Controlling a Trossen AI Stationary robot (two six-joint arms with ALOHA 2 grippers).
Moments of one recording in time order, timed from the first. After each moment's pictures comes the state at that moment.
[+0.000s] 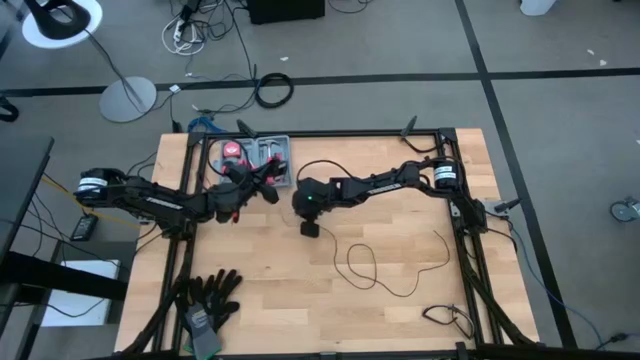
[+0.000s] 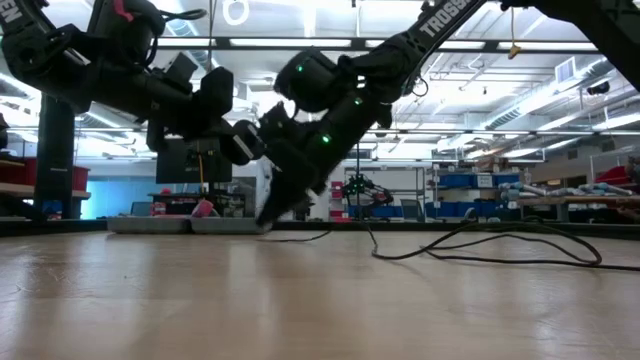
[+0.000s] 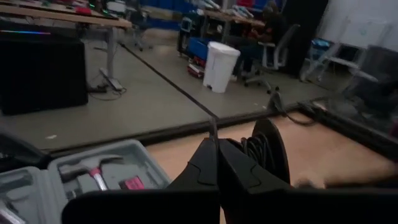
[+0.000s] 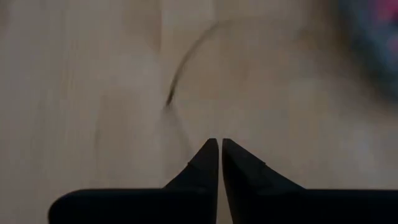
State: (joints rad) left arm 0.09 1.22 0.27 0.84 -0.84 -0.35; right arm -0.09 2.16 1.44 -0.10 -0.05 -0.01
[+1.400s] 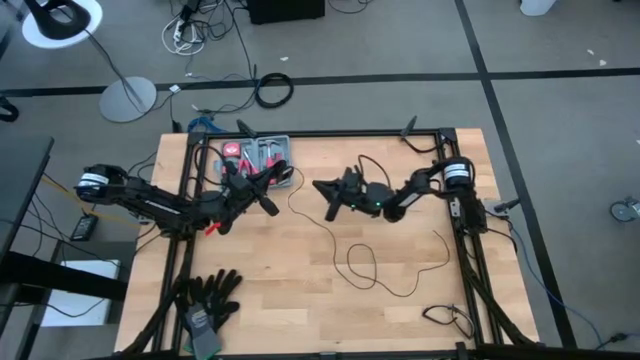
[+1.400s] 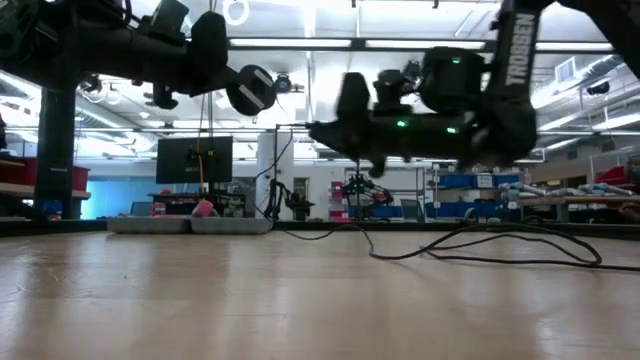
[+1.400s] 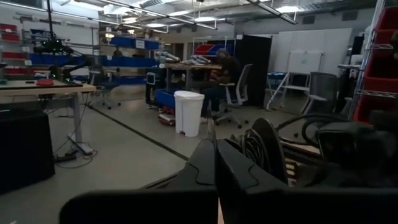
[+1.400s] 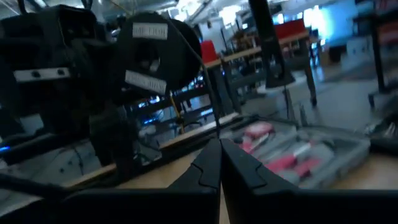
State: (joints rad) left arm -0.09 1.22 0.29 1.16 -0.88 0.06; right arm -0.11 2.06 0.72 1.52 0.28 0.28
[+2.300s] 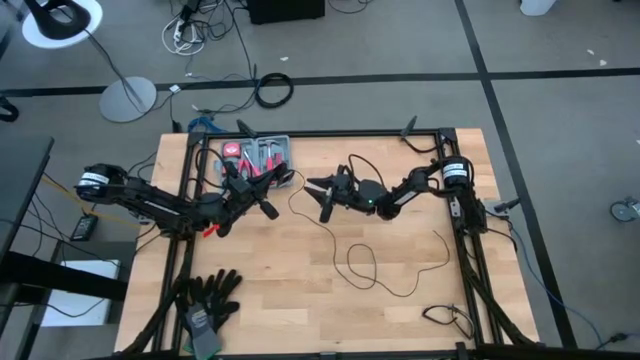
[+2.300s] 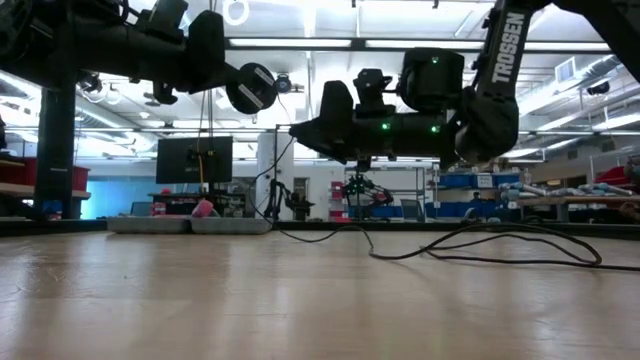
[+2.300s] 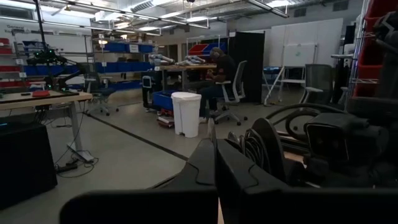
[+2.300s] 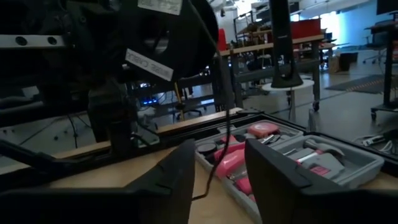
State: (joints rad) left arm -0.12 1.22 0.29 1.16 -0.87 0.13; right arm -0.11 2.08 0.80 1.42 0.21 0.15
